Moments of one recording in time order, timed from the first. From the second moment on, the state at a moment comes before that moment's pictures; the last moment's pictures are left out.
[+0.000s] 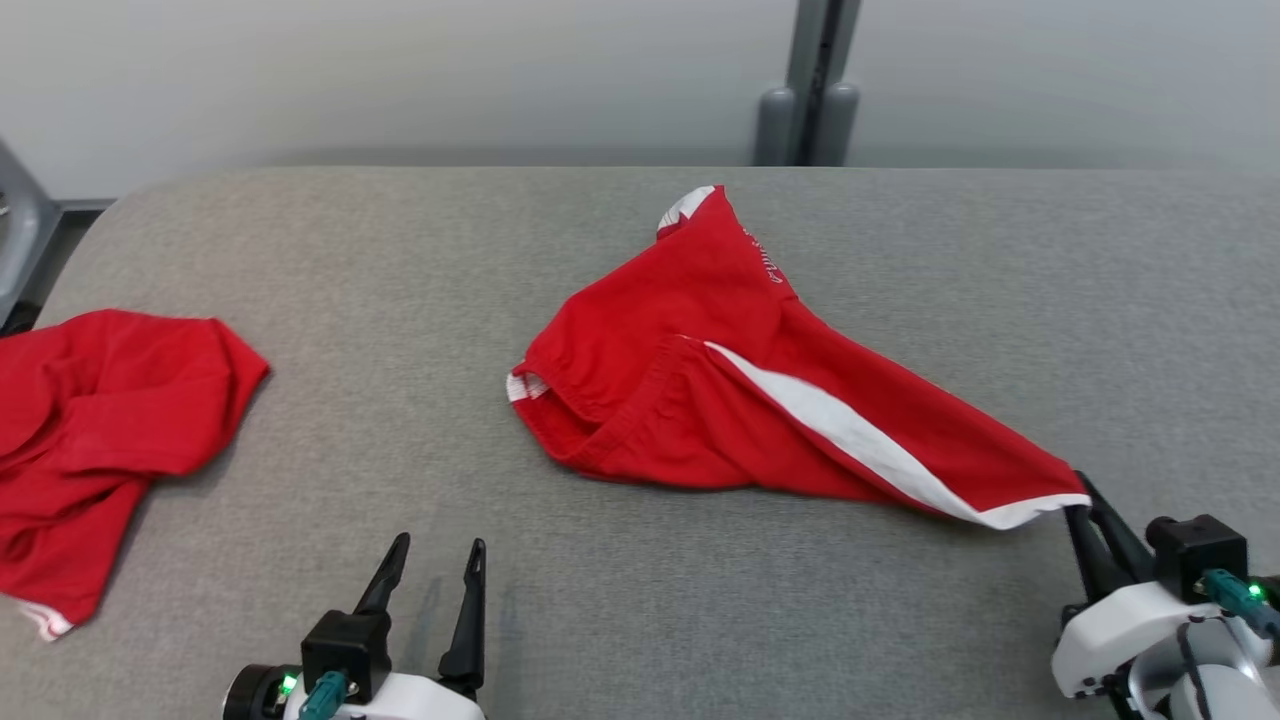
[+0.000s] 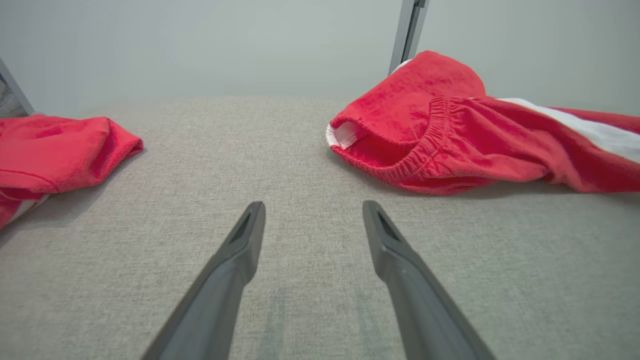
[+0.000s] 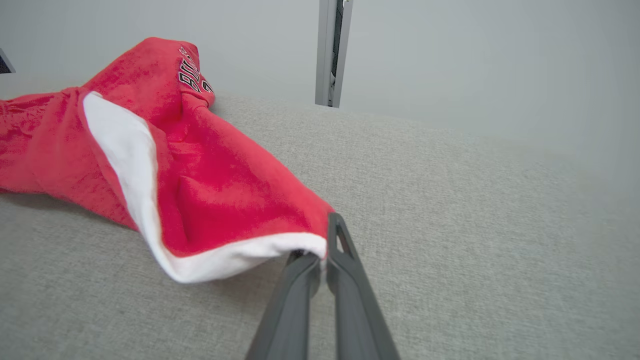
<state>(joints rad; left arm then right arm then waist) -0.03 0.05 -0.20 0.35 -0.18 0.05 -0.26 -0.20 -0.18 0.08 0.54 0.12 0.13 -0.26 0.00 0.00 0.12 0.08</state>
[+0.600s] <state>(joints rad) -0.12 0.05 -0.28 0.37 -0.16 0.01 -0.26 -0.19 -0.14 0.04 0.55 0.11 0.13 -0.26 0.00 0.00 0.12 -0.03</state>
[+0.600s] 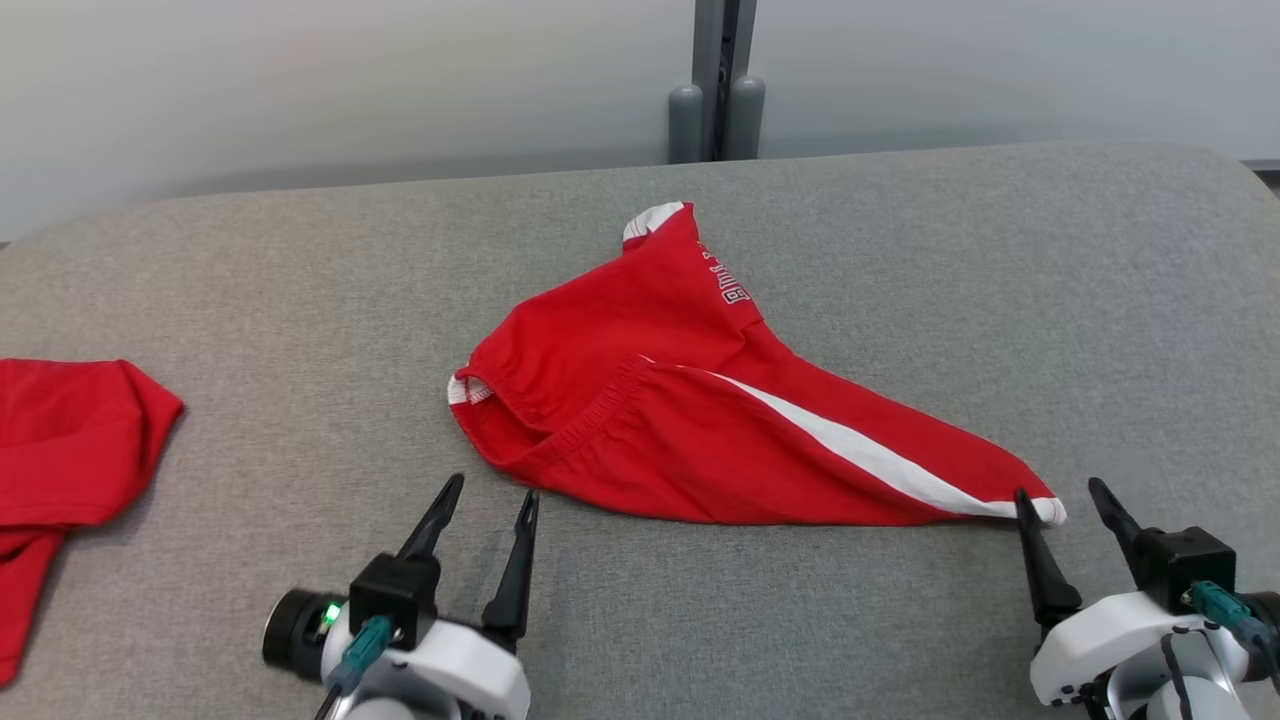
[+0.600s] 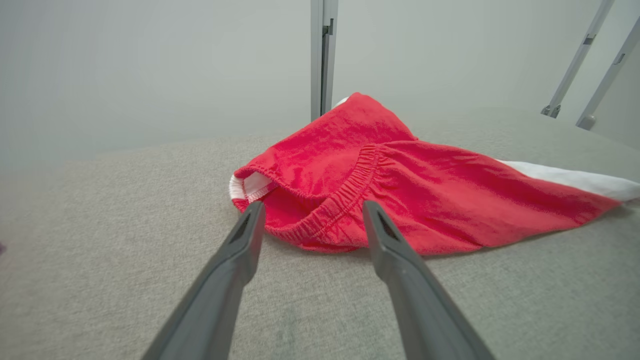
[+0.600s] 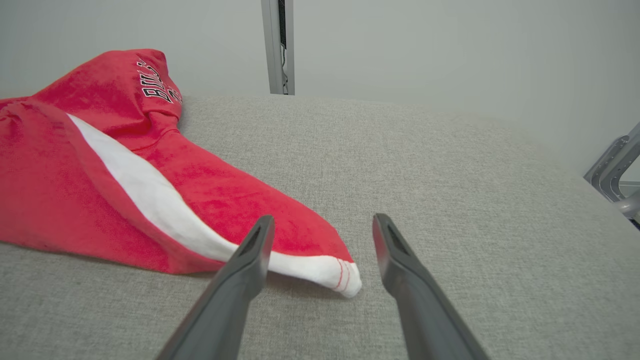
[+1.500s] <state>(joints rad) -0.77 0.05 -0.67 0.89 -0.53 -0.04 0.05 -0.22 -0.09 0.10 0.50 0.14 0.13 -0.26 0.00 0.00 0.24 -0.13</state>
